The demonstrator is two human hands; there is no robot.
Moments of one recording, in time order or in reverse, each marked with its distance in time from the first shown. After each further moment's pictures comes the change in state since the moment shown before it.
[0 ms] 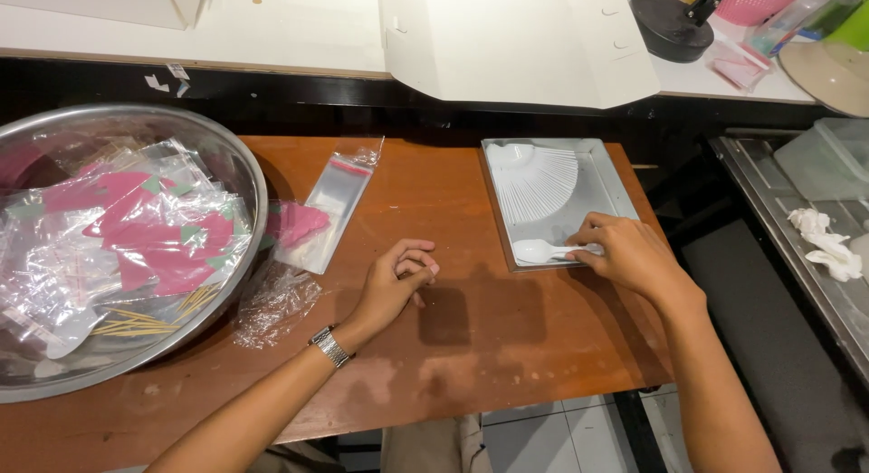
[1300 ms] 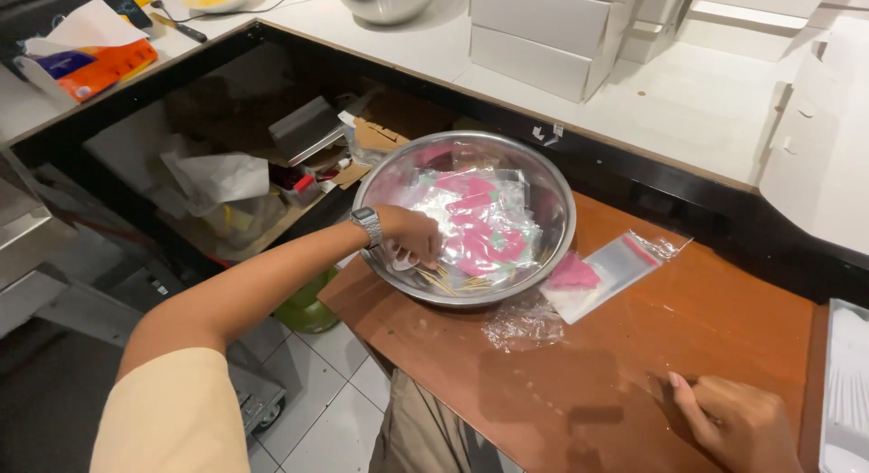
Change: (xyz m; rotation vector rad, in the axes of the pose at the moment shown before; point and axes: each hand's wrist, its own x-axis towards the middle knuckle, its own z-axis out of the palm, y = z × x) left_hand -0.101 0.180 -0.268 1.317 -0.220 -0.770; right_hand 0.058 -0.143 0.104 0.416 0.628 -0.752
